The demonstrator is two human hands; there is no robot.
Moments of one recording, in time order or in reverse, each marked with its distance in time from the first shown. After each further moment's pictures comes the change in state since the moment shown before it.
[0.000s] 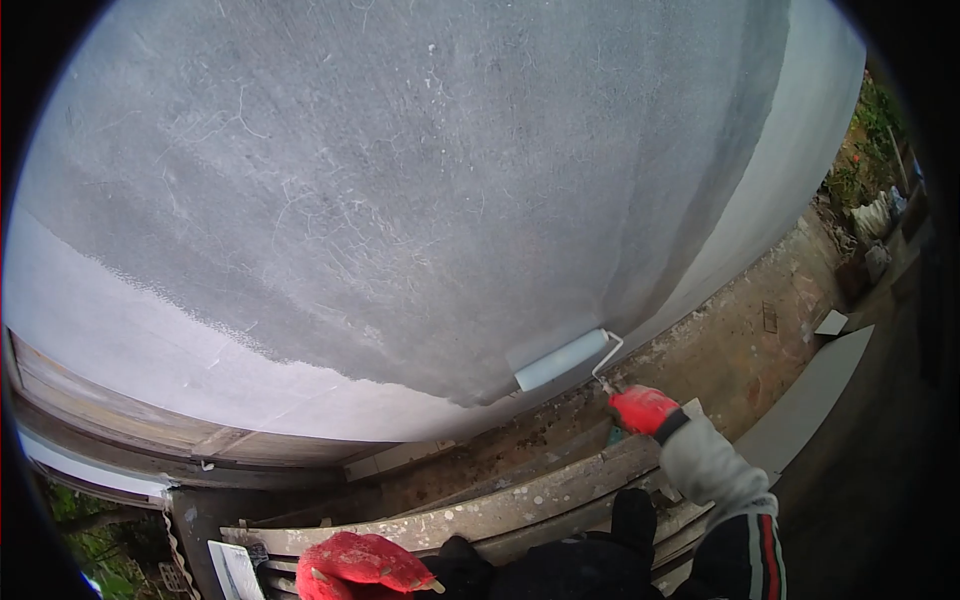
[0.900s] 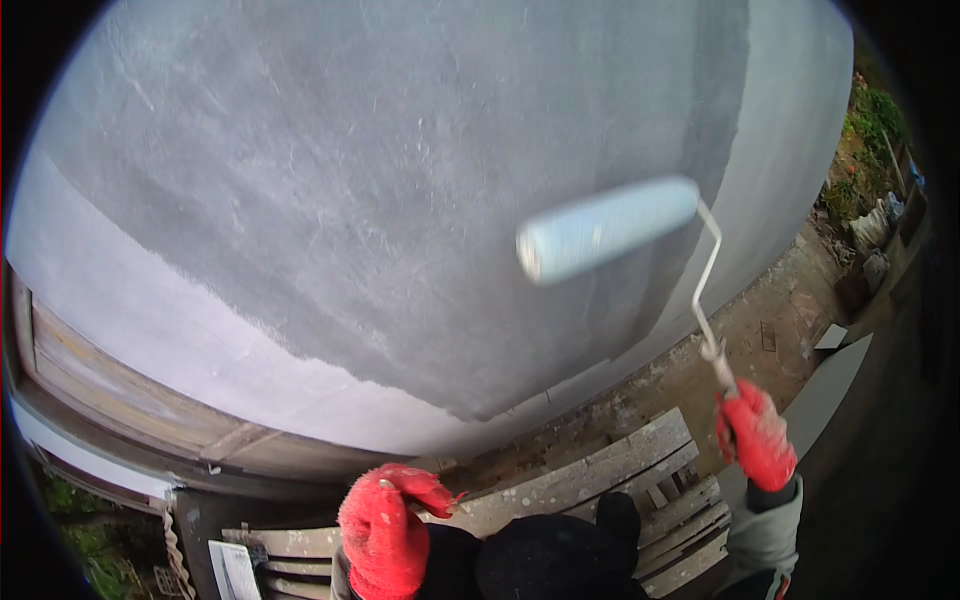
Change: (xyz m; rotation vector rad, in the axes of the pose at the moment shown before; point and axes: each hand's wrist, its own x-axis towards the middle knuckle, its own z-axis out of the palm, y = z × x) left_hand -0.005 -0.020 0.025 0.250 0.013 0.076; right_hand -0.238 -0.087 -0.138 0.983 0.680 0.132
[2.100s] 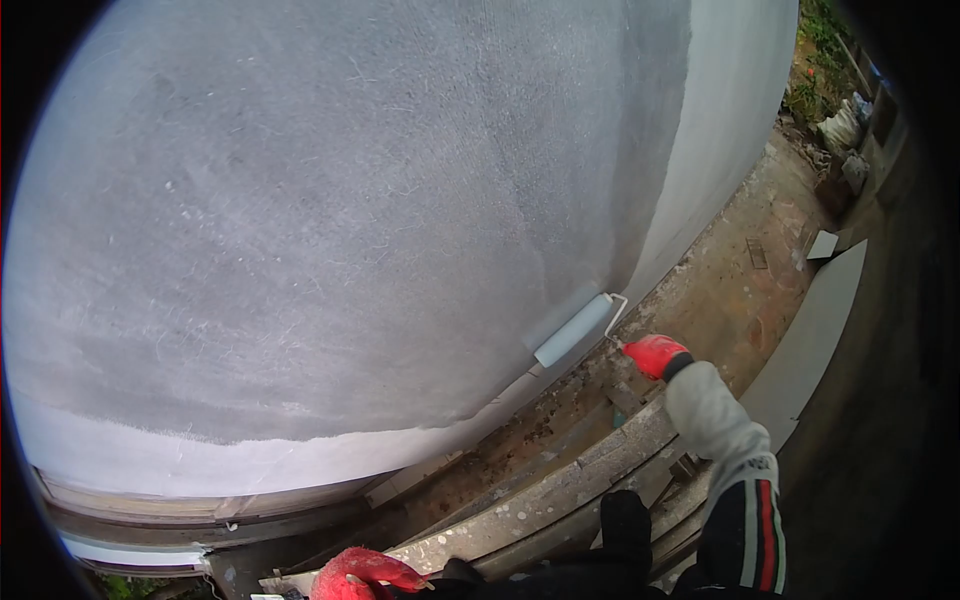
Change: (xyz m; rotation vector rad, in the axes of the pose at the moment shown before) left_hand 0.027 -0.007 0.032 0.287 -0.198 -0.248; right_hand 0.241 0.255 0.035 -0.963 -0.498 0.129
